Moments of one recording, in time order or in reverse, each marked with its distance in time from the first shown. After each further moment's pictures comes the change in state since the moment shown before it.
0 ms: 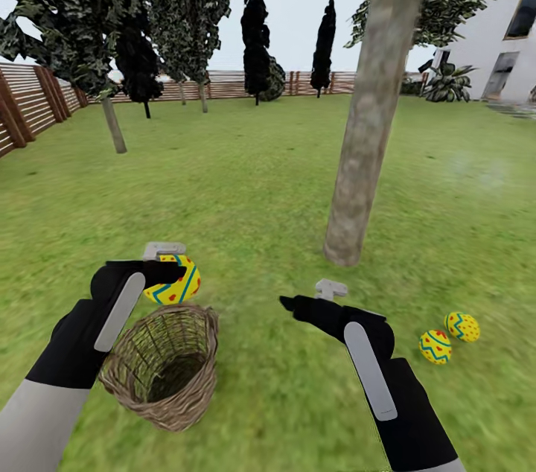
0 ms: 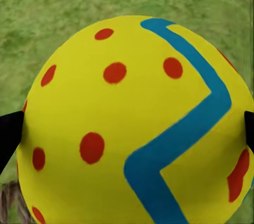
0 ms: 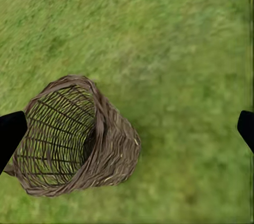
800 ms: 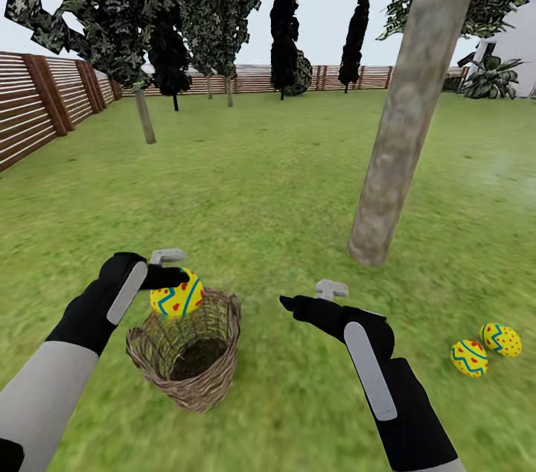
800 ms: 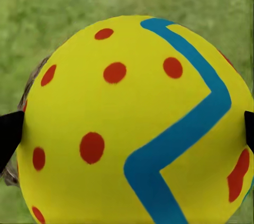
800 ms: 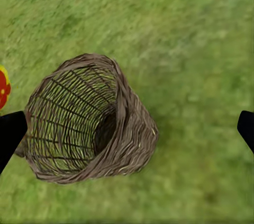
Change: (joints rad) left arm -0.138 0.012 0.006 0.364 0.001 0.000 -0.189; right arm 0.000 0.000 0.000 0.000 0.001 0.000 -0.001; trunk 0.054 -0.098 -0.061
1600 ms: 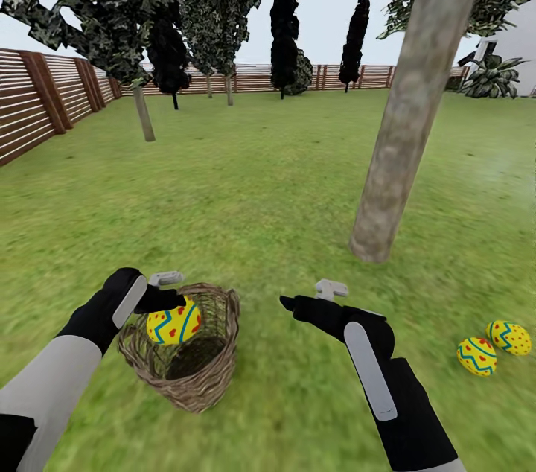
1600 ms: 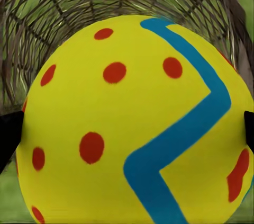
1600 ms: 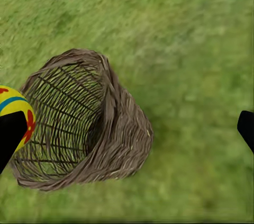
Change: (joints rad) left arm -0.041 0.000 0.004 0.313 0.000 -0.044 -0.074; right arm 0.000 0.000 0.000 0.000 0.000 0.000 0.000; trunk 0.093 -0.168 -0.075
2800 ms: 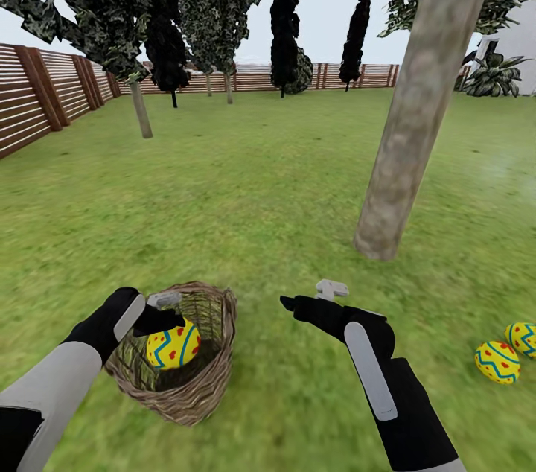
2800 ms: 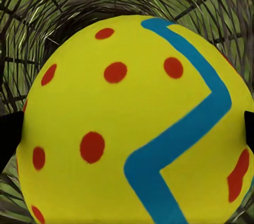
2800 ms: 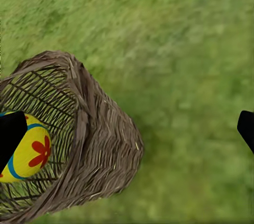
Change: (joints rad) left arm -0.003 -0.001 -0.008 0.218 0.006 -0.094 -0.082; right arm 0.000 -0.001 -0.001 0.000 0.000 0.000 0.000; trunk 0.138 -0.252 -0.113
